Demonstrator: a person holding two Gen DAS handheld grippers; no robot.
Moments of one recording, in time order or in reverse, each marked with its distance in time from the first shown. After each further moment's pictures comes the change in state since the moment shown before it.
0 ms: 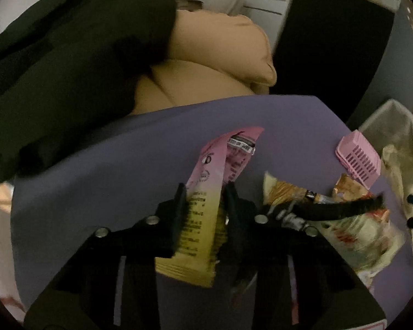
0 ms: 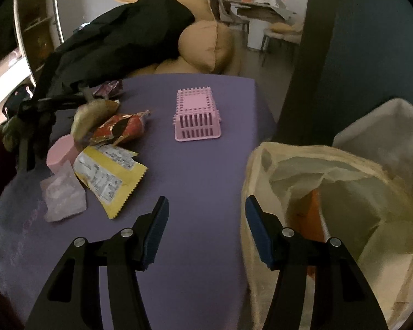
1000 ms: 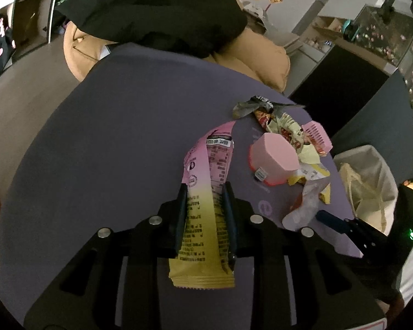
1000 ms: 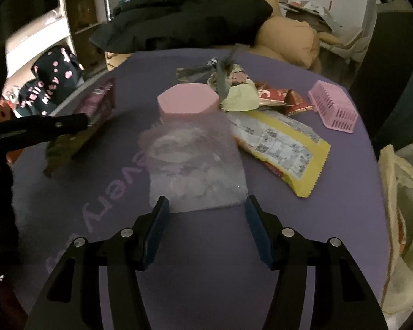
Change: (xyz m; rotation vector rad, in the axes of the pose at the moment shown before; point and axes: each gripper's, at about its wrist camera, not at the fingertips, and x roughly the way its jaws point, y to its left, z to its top) left arm -0.160 -0.024 -0.180 -0.451 -0.081 0.018; right arm 0.017 0.165 -0.037 -0.196 0.050 0.037
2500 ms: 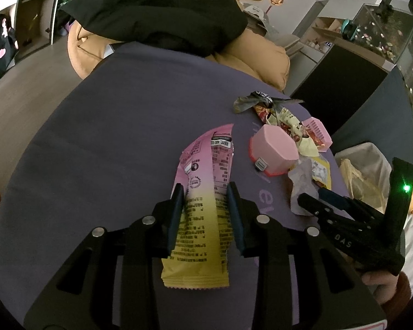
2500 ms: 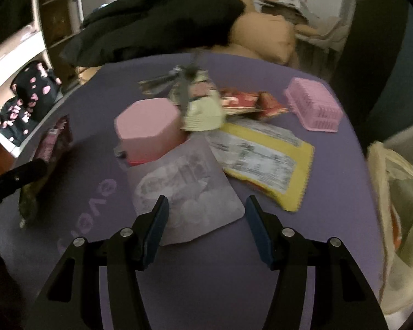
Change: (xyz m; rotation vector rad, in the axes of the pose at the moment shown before) left arm -0.004 -0.001 -0.012 0.007 -0.009 0.017; right arm 0.018 -0.014 0.021 0.097 0.001 -0.057
